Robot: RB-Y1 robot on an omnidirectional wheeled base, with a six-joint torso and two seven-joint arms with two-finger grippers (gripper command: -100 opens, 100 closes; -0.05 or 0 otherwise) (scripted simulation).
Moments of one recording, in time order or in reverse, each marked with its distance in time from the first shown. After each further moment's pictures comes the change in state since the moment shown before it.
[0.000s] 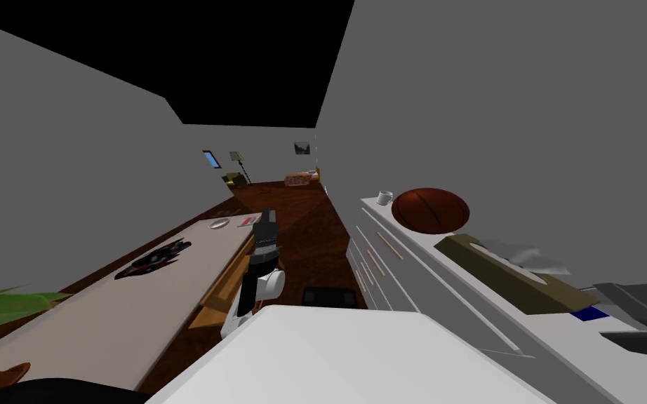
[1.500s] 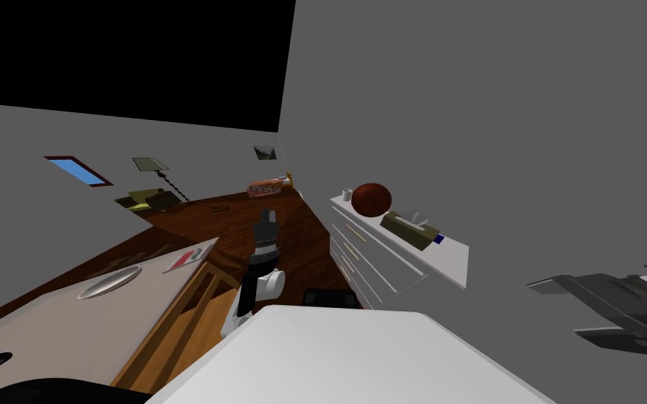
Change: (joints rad) left arm 0.001 0.000 0.000 0.000 0.000 0.000 0.000; right arm -0.173 -0.074 0.008 -0.218 0.131 0.100 0.097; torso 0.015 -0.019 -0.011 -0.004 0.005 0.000
